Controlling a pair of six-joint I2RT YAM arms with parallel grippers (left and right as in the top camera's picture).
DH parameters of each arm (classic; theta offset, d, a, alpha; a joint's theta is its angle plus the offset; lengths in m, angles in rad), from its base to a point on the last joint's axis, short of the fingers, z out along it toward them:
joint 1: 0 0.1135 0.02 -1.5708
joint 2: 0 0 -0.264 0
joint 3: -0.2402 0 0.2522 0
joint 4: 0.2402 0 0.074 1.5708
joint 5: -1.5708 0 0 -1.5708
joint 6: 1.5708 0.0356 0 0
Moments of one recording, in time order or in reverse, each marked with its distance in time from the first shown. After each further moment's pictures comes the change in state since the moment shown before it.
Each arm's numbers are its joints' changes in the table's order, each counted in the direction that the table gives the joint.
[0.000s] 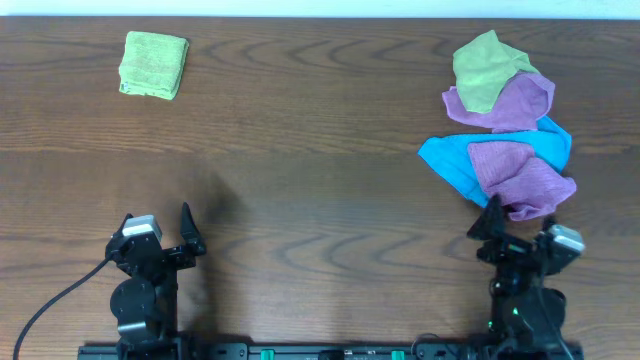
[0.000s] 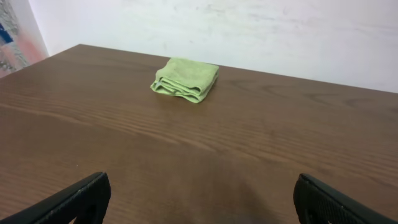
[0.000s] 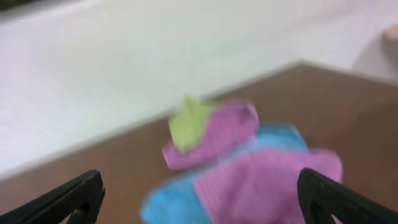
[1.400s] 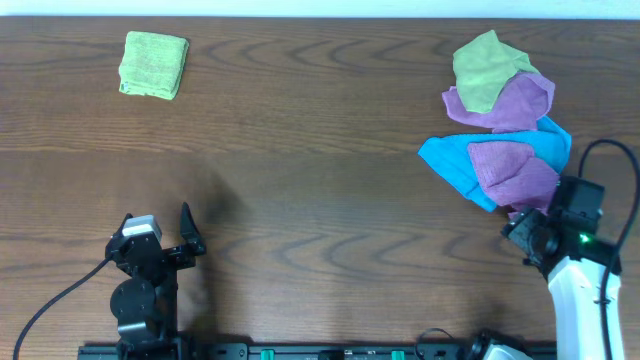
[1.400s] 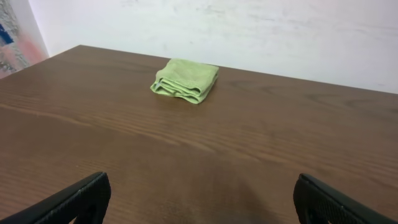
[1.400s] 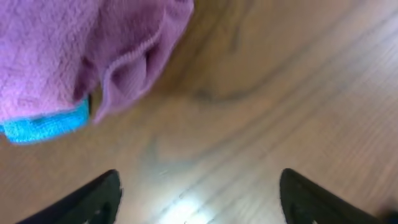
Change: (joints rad) left arm 0.000 -0.001 0.001 -0.003 0.000 0.000; right arm -0.407 1.106 -0.554 0.626 0.123 0.094
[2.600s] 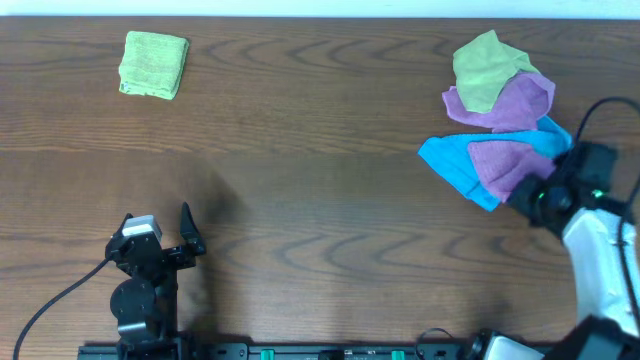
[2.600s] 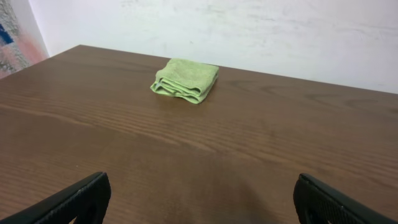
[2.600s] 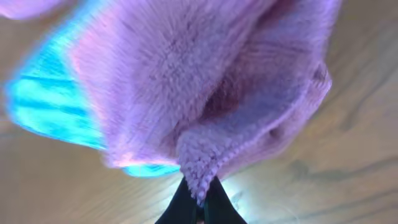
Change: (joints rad) left arm 0.000 0.000 0.000 0.000 0.000 0.000; right arm -0.006 0.244 -0.256 -0.011 0.267 -0.124
